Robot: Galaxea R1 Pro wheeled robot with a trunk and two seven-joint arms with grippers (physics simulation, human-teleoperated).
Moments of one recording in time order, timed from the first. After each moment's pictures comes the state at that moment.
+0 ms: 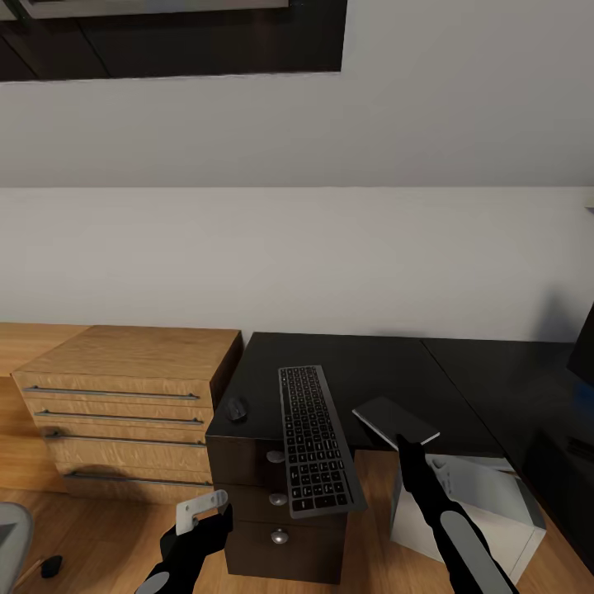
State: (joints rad) left arm 0.02 0.04 -0.34 -1.53 0.50 0.36 0.58; right arm -0.24 -0.05 0.05 -1.12 -1.46 -0.01 0.02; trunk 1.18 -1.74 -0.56
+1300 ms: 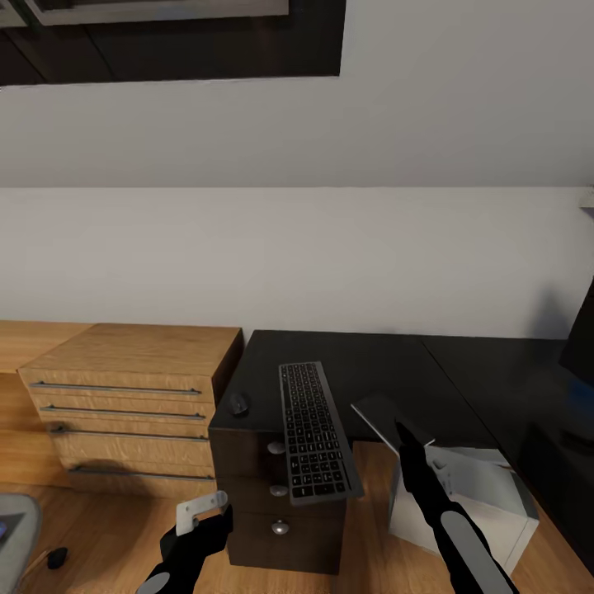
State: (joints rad) left arm 0.02 0.04 -0.35 -1.53 0.50 0.36 0.58; right arm -0.24 -0.05 0.04 -1.12 -1.46 -0.01 0.02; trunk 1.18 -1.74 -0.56
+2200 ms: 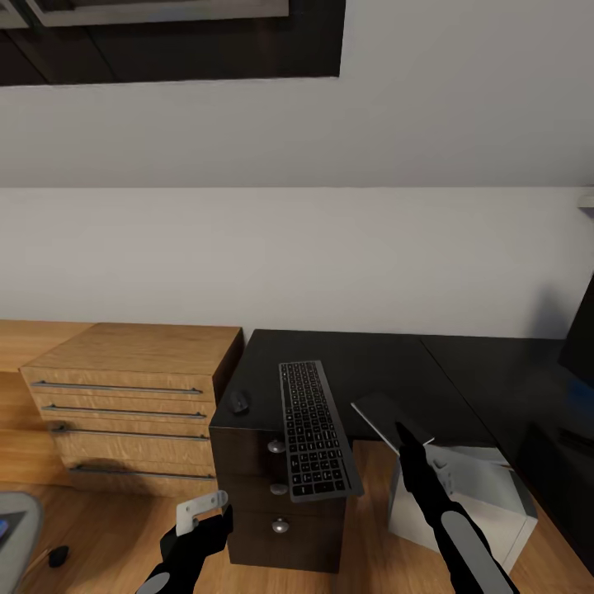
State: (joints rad) left arm 0.02 0.04 -0.35 -1.53 0.50 0.36 0.58; right arm -0.24 -0.05 0.04 -1.12 -1.46 -0.01 0.02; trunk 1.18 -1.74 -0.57
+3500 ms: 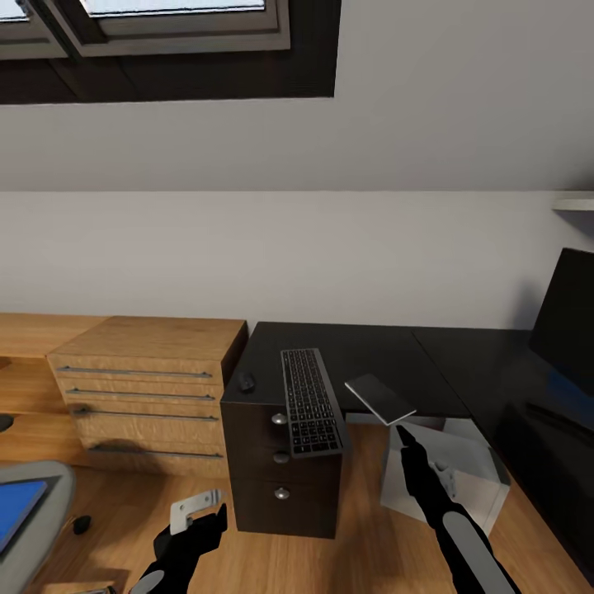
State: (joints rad) left arm 0.02 0.05 -0.32 -1.53 0.50 0.37 0.57; right arm -0.24 -0.06 0.05 -1.12 -1.46 -0.01 -0.01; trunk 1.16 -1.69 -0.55
